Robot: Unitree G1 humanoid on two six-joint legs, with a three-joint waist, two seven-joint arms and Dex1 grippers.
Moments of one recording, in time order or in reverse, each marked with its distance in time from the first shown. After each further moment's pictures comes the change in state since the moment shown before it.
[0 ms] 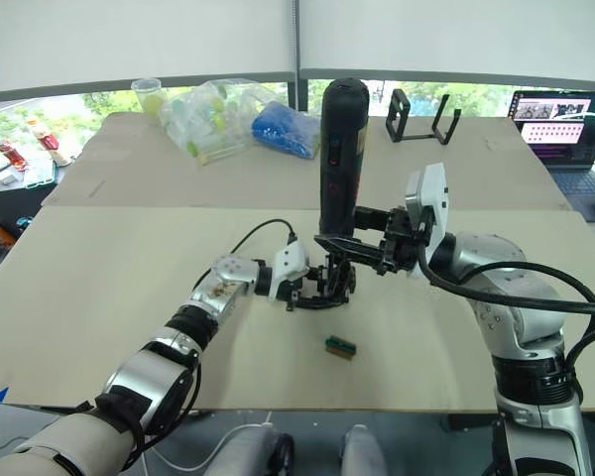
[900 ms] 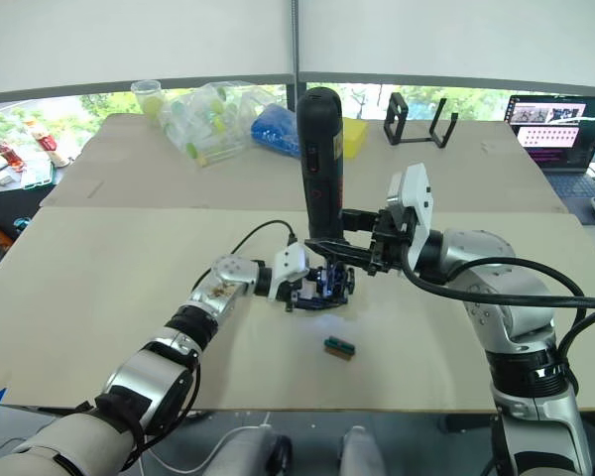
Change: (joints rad) left arm 0.001 0.001 0.002 0.001 0.015 0.000 0.003; right arm -0.019 -0.010 0.076 -0.001 -0.041 -0.032 -0.001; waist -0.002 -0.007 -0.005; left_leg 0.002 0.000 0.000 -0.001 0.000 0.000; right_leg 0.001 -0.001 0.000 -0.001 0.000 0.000
